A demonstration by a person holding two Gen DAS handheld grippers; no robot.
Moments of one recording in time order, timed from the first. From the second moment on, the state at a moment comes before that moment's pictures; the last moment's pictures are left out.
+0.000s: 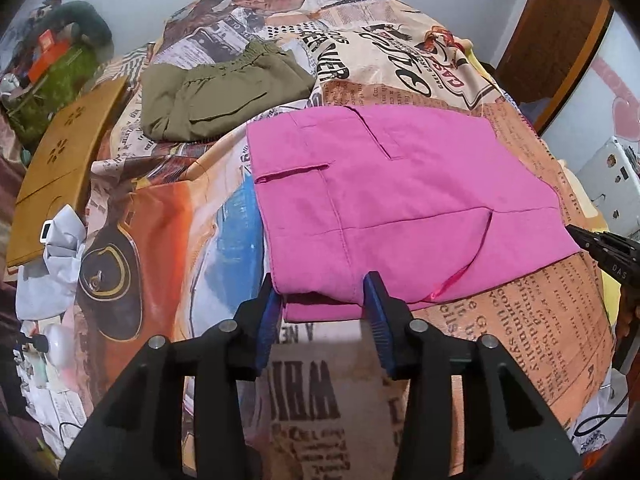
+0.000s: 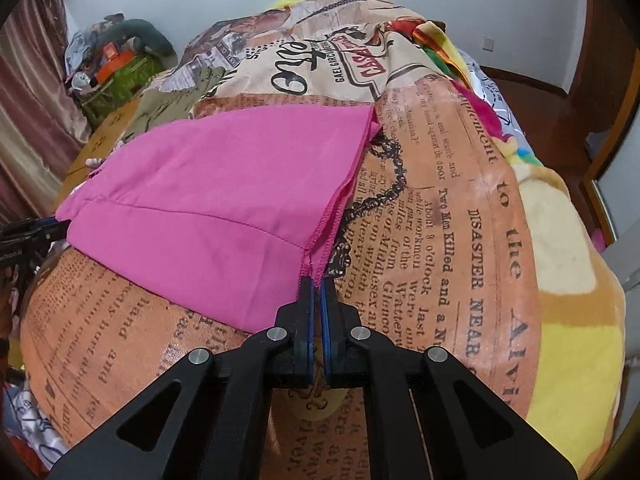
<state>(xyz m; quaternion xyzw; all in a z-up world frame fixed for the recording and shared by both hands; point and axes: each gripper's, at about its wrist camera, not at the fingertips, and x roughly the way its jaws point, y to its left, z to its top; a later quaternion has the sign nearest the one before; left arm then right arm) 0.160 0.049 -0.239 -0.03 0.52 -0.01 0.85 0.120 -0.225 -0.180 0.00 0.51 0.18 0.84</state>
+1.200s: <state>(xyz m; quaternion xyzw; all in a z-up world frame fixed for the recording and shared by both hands) 0.191 -0.001 -0.236 0.04 0.50 -0.03 0.86 0.140 -0.112 -0.171 -0.02 0.52 0.29 0.80</state>
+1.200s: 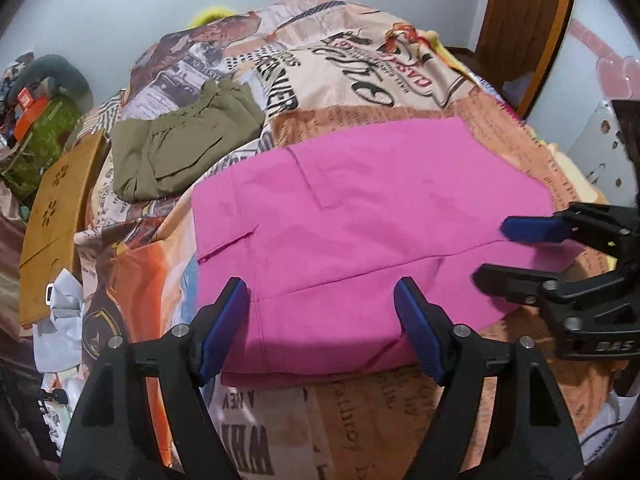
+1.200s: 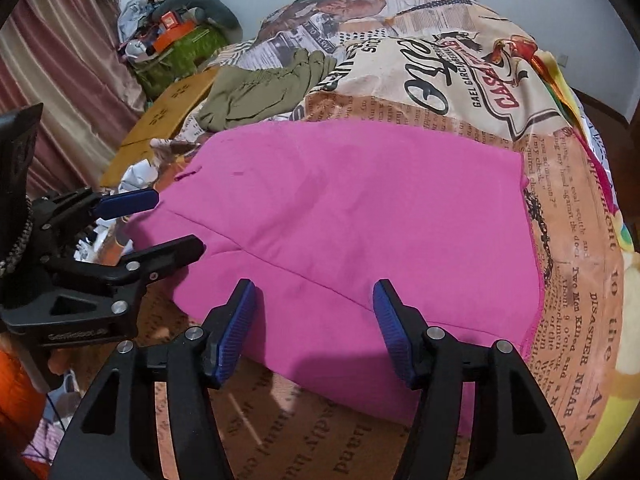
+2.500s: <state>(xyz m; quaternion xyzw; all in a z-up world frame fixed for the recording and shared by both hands) 0.178 0.050 -0.216 0.04 0.48 0.03 0.88 0.133 -0.211 -0.152 0.02 0.50 0.19 0.84</state>
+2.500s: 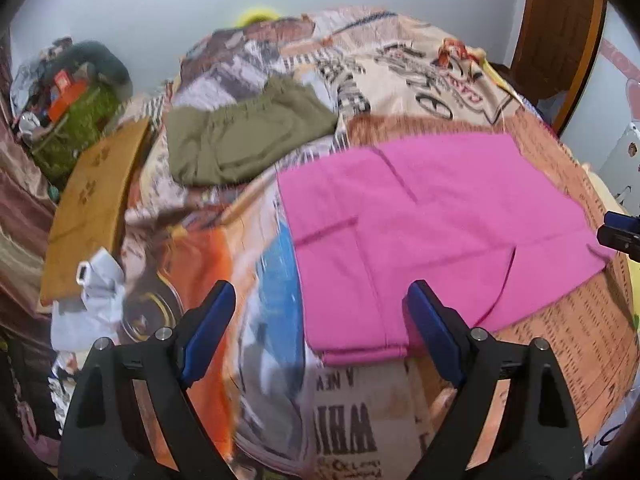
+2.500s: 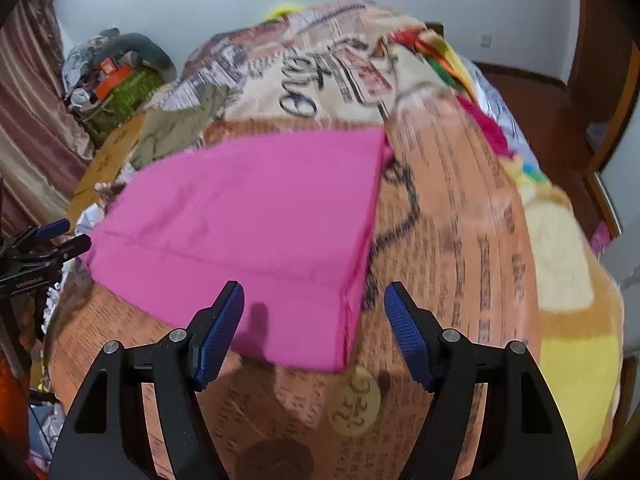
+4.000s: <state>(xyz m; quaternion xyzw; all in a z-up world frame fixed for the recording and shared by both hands) 0.333 0.103 -0.287 -0.03 0.56 0.03 0.83 0.317 -0.194 -0.238 0.01 0.54 0.21 0.81</state>
